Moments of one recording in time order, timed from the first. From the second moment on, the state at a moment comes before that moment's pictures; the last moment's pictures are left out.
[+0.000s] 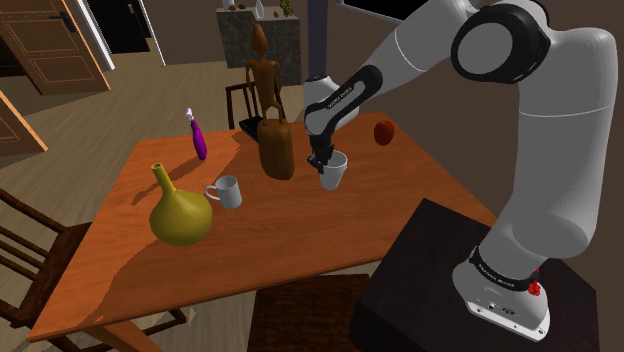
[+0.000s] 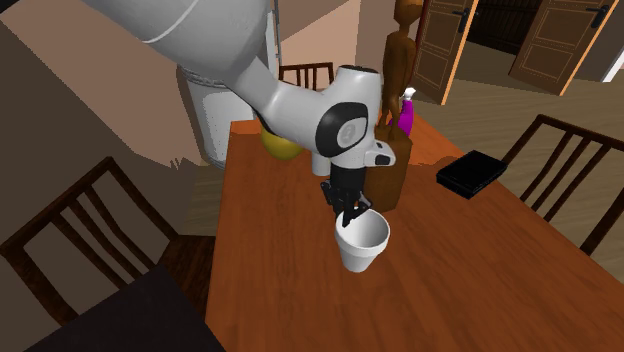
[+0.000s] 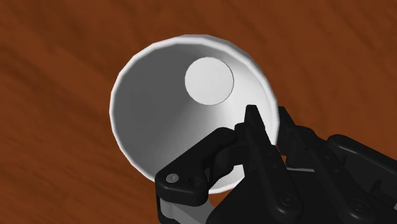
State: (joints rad) arm -0.03 0.40 -0.03 -1.98 -0.04 2.32 -0.02
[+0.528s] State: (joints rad) arm -0.03 0.33 -0.03 -1.97 -0.04 2.23 -0.02
